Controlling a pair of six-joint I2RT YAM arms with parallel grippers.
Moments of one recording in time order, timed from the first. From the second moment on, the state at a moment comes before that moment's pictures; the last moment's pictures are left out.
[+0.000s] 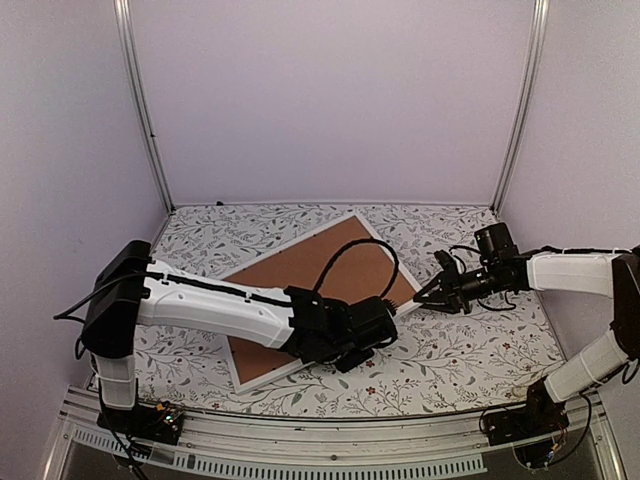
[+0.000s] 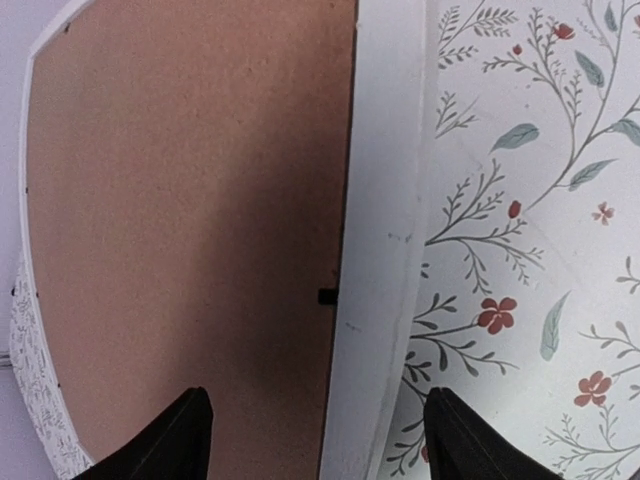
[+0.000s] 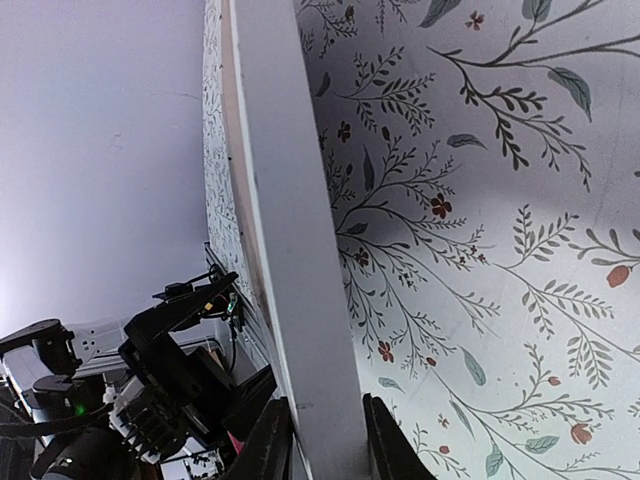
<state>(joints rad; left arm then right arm) -1.33 2.01 1.47 -0.58 -0.57 -0.13 0.31 1.44 0.71 -0.22 -0.91 0.64</state>
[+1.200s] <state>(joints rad) -1.39 2.08 1.52 -0.84 -1.08 -0.10 0.31 1.38 0.88 -0.48 -0.87 0.56</state>
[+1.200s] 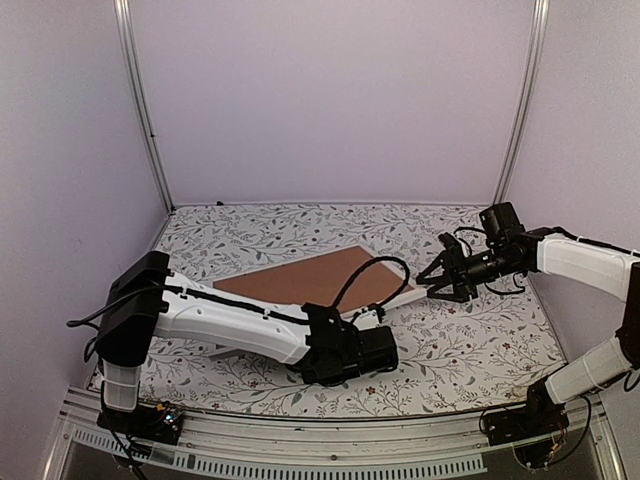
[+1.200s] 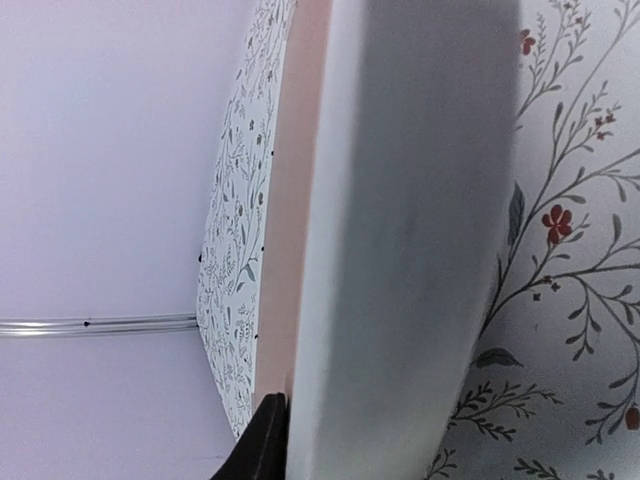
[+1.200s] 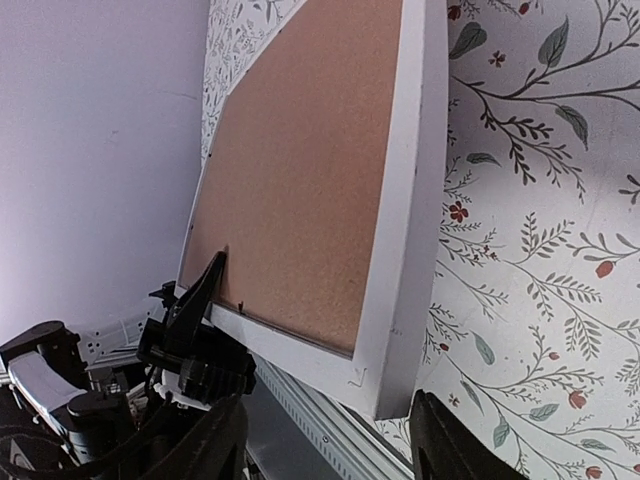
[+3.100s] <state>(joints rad) -0.50 1.52 1.42 -0.44 0.46 -0.73 0.09 1.38 1.01 -0.64 -0.72 0.34</state>
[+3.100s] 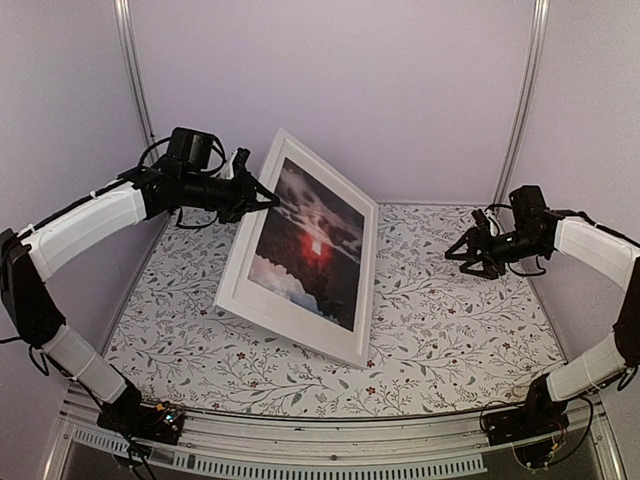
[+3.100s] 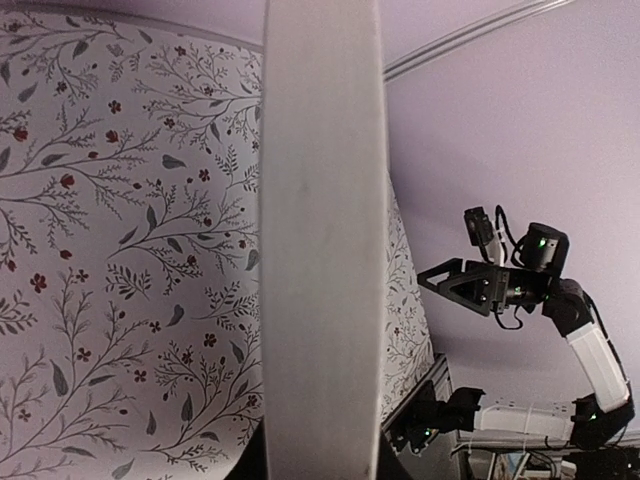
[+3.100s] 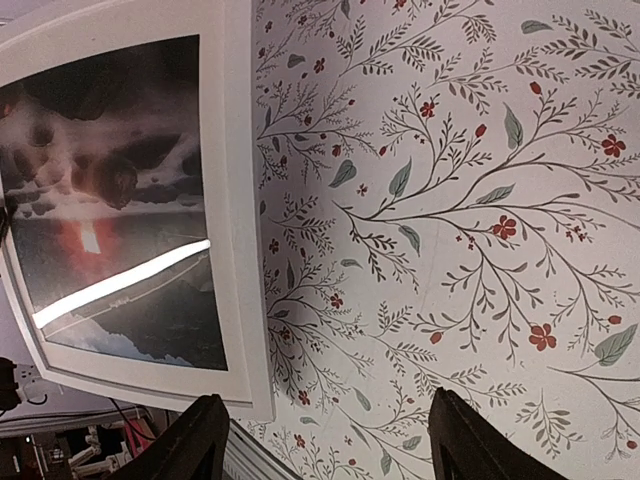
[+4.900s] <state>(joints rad) -0.48 1.62 0.80 0.01 0.43 -0.82 0.09 1.43 0.89 -0.51 -0.80 0.36</state>
